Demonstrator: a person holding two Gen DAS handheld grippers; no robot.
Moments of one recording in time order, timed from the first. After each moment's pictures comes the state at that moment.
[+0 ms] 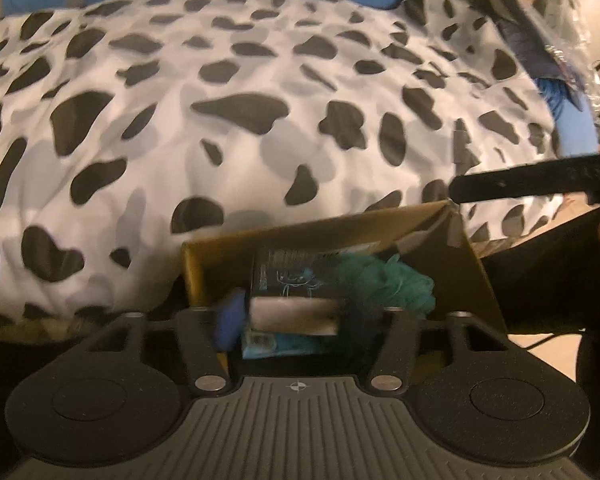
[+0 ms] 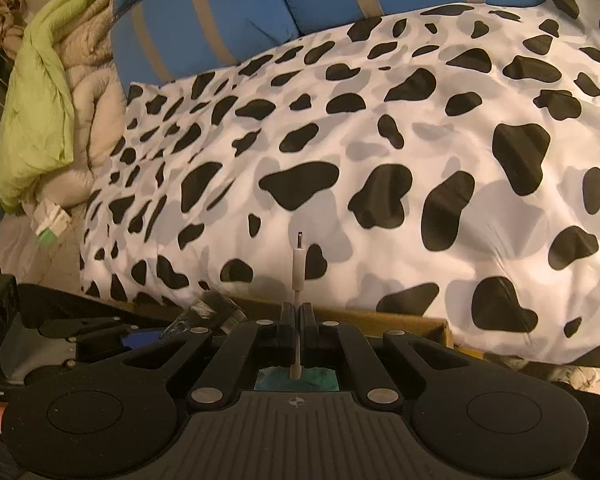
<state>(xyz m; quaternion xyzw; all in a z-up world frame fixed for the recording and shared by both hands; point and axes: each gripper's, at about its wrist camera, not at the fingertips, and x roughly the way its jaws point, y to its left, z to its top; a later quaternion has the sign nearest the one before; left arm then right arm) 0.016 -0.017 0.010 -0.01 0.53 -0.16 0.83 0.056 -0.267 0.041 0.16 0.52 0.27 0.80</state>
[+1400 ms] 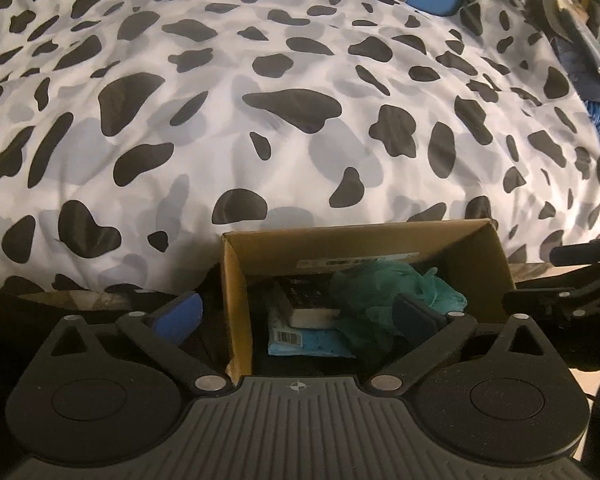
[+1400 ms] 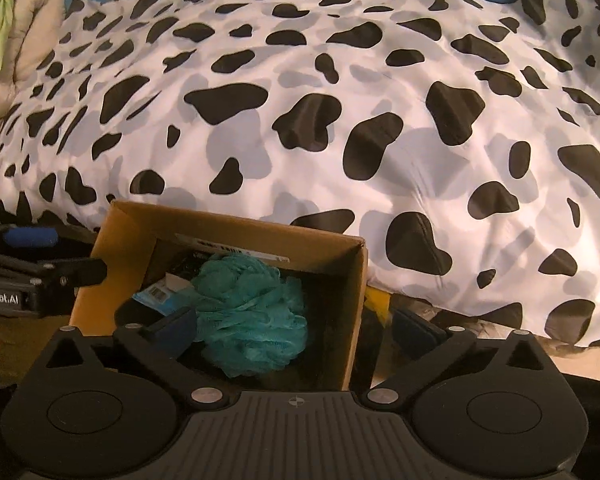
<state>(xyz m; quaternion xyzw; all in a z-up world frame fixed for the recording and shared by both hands) 0.020 -0.019 0.013 -0.02 0.54 -0.07 0.84 0.029 -0.255 0.026 0.01 0.58 0.18 0.79</state>
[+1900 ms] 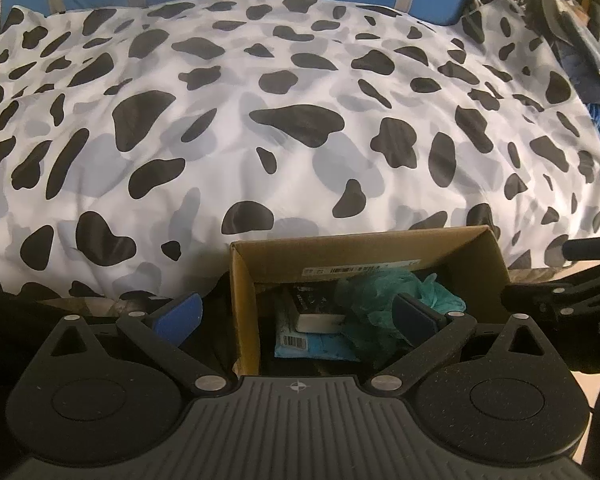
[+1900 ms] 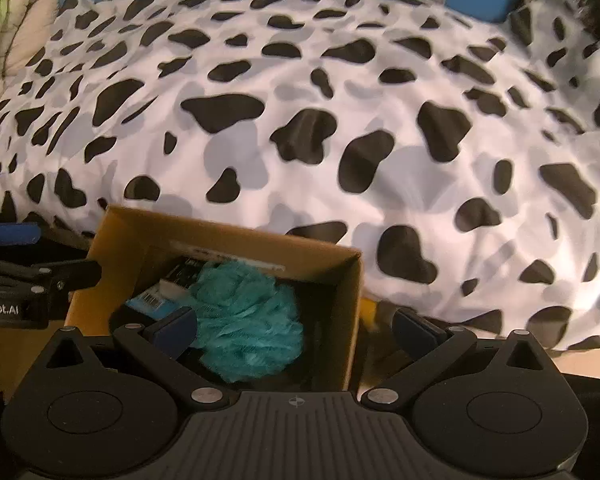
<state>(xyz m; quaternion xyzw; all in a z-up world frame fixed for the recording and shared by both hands) 0.011 -0.024 0.028 -0.01 0.52 -0.06 0.85 0.020 -0.240 0.047 -0.02 0.56 0.14 0.82</state>
